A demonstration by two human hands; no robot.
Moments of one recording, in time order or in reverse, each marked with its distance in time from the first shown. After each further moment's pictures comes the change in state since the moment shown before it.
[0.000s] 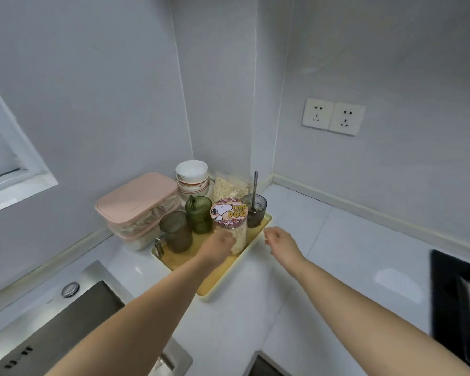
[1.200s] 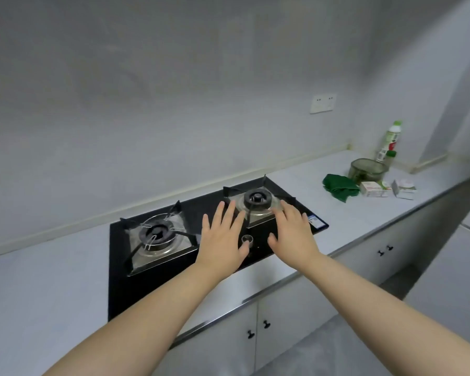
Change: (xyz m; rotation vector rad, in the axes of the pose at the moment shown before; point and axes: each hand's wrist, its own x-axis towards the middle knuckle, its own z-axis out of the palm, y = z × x) left_hand -0.417 0.137 0.464 0.937 -0.276 1.522; right_hand -0.577 0.222 -0.353 -0.851 0.974 0.445
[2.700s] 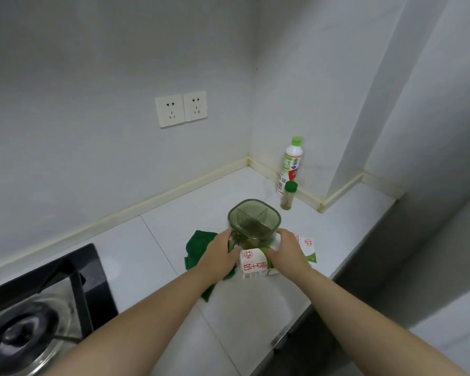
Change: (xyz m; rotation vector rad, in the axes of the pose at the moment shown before) left_hand 0.555 0.415 0.203 -0.830 -0.438 -0.036; right_hand 0.289 0.627 0.019 0.514 -0.112 0.656
